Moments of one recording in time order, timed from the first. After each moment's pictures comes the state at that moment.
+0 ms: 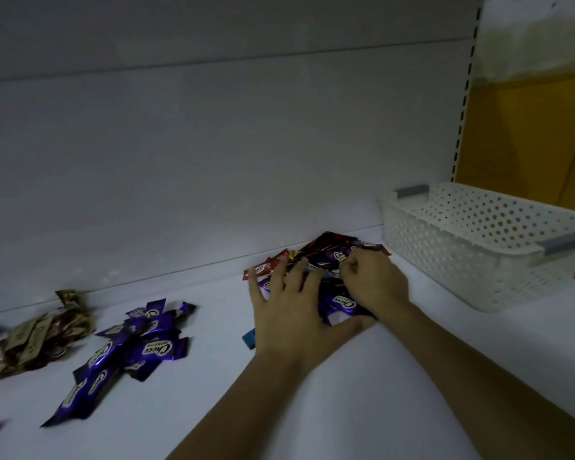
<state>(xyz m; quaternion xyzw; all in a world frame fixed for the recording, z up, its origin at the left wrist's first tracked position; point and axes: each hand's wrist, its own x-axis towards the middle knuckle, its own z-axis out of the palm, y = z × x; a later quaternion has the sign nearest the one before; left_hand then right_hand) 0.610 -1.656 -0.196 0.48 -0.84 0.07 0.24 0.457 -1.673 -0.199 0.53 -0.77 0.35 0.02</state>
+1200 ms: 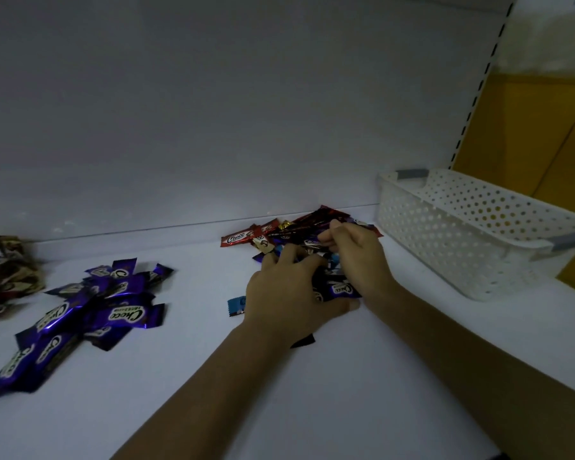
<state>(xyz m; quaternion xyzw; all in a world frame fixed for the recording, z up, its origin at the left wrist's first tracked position) 0.613 -1.670 -0.200 0.44 -0.87 -0.07 0.20 0.477 -1.672 -0.197 0.49 -0.62 0.59 -0.19</state>
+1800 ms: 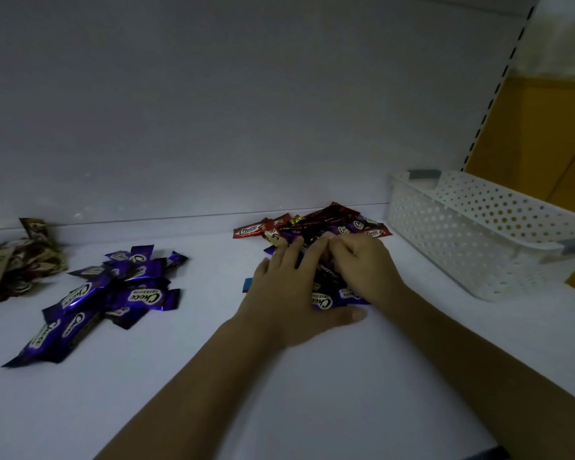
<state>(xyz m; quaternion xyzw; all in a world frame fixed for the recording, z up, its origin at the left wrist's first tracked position) 0.634 -1.664 -0.205 0.40 -0.89 -0.13 0.18 0.482 -1.657 -0.194 0.62 -0.66 0.41 -0.06</state>
